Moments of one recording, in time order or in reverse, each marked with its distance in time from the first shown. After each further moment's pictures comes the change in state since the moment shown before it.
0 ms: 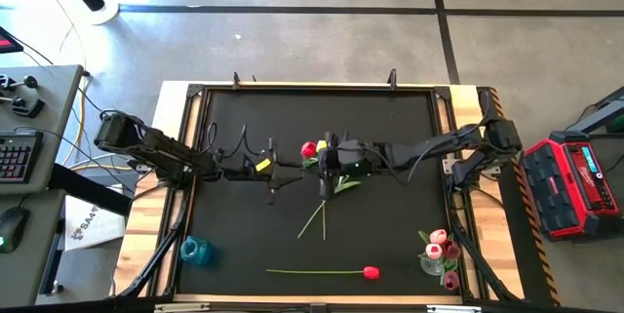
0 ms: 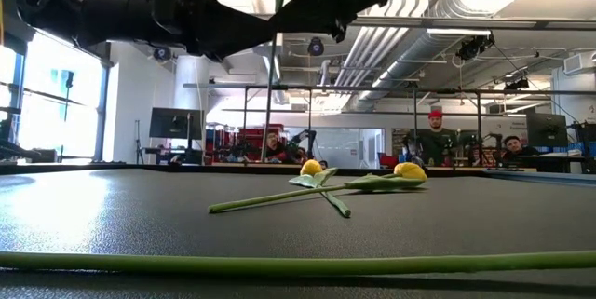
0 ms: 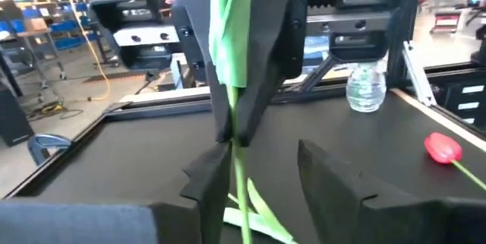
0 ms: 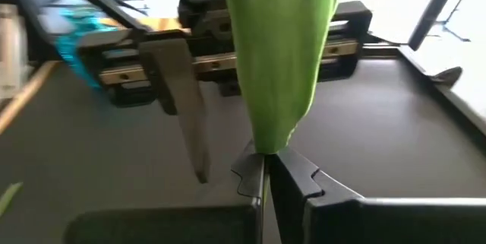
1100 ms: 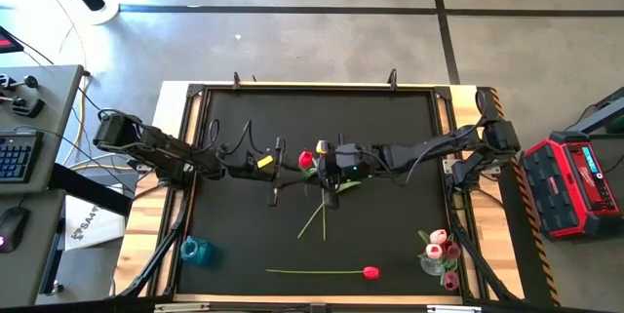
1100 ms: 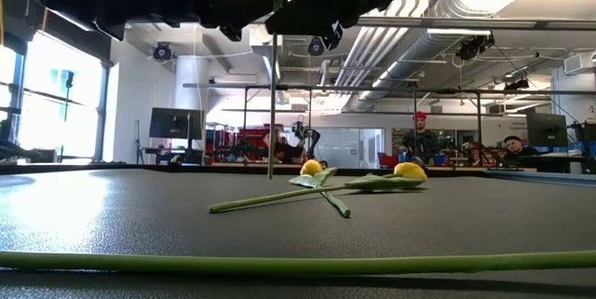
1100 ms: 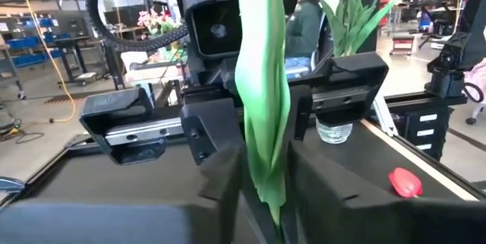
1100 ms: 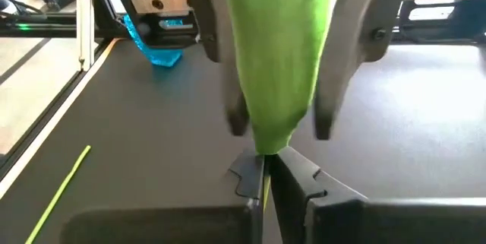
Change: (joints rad) left arm -0.002 -0.006 0.102 -0.069 0.116 -0.023; right arm 0.002 0.006 -0.003 -0.013 -0.155 -0.001
